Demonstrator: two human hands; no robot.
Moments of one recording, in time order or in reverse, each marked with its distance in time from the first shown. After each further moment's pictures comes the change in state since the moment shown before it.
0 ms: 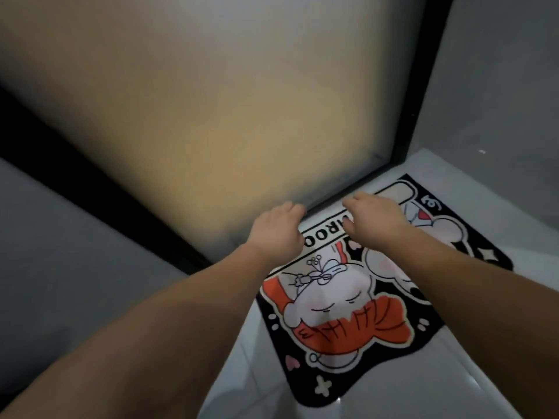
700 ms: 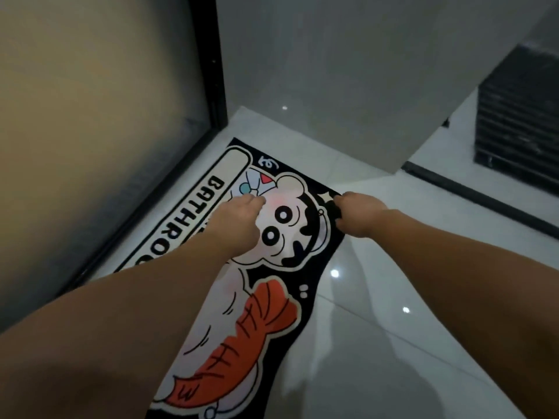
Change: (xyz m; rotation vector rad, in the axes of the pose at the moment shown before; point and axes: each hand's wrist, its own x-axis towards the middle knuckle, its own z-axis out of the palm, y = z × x) left_hand 0.140 0.126 0.162 -0.170 -0.183 0.564; right_hand -0.116 0.196 0.085 -0.011 -0.439 0.703
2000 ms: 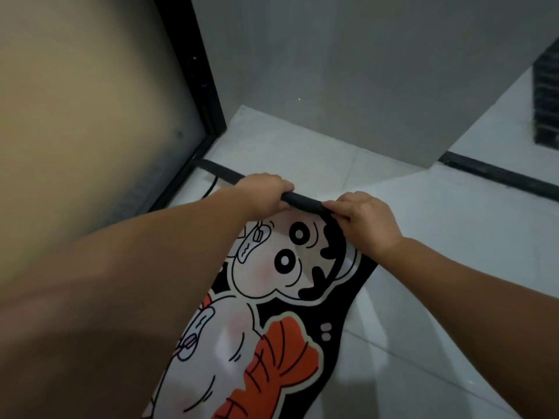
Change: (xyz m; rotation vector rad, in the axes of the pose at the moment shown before) left_hand 0.134 0.001 -0.008 0.184 -0.292 0.177; right_hand 0.045 -0.002 0.044 0.316 0.666 -0.281
